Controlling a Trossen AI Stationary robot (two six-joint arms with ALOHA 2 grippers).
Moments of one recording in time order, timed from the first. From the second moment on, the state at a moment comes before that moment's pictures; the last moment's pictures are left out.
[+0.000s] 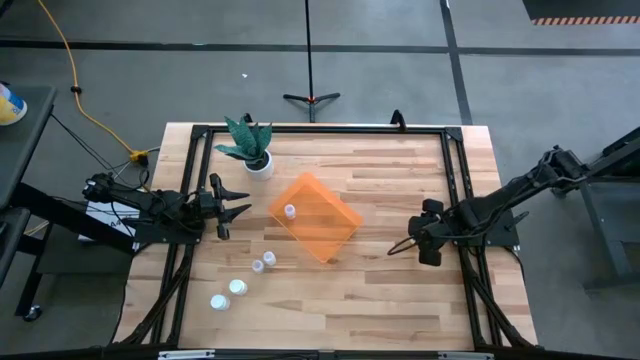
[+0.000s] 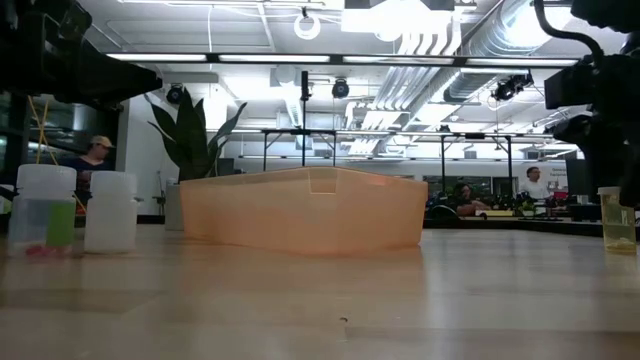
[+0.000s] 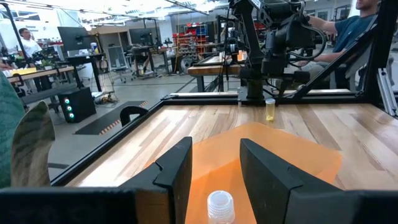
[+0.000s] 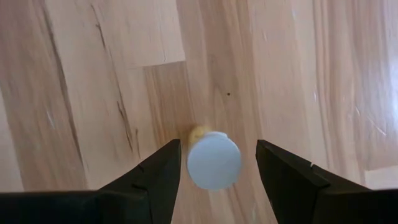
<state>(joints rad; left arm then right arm) -0.32 0.01 0.02 0.05 -0.57 0.12 0.42 1.04 0.54 -0.84 0.21 0.58</state>
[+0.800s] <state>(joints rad) -0.32 0.01 0.02 0.05 -0.57 0.12 0.42 1.04 0.54 -0.83 0.20 0.58</state>
